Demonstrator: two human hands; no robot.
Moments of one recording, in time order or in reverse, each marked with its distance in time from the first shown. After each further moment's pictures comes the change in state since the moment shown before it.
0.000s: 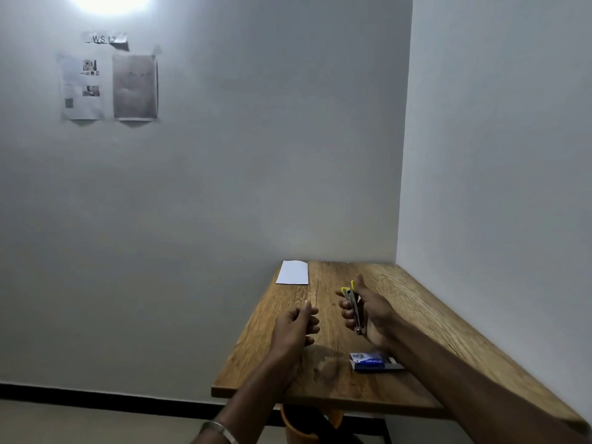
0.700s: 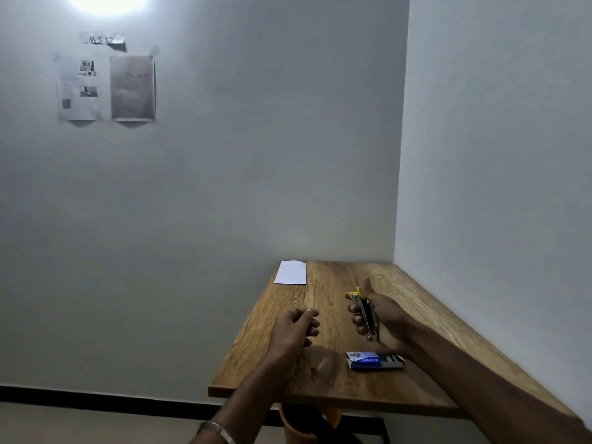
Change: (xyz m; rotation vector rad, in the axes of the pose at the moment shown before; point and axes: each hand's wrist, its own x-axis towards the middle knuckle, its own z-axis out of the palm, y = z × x) left_hand -0.001 0.000 -0.001 0.080 -0.030 0.015; right_hand 0.000 -0.002 -0.030 -0.134 -0.062 -0.003
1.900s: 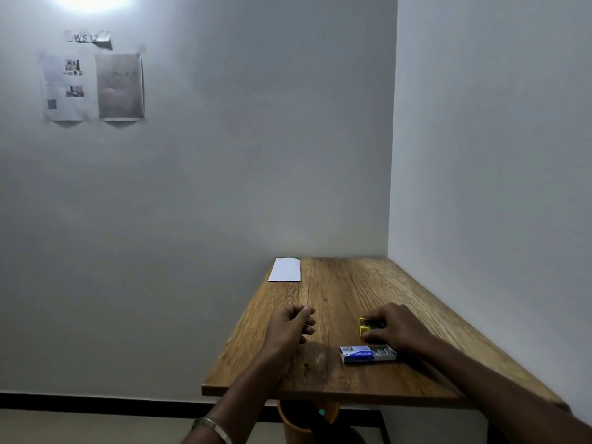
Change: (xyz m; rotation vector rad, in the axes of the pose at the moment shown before) left_hand 0.002 -0.003 0.003 0.075 -0.020 0.012; right_hand -0.023 0.016 -0.046 -1.259 0.191 -0.200
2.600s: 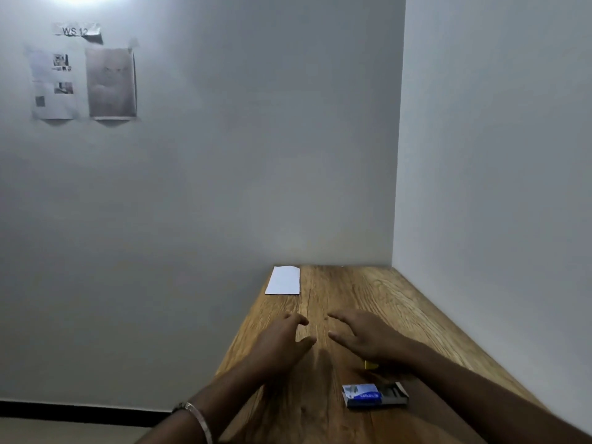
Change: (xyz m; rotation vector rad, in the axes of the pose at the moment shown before) left_hand 0.059 0.005 -0.013 0.976 -0.201 0.264; right_hand 0.054 -0.039 0.010 -0.113 -0.096 -0.217
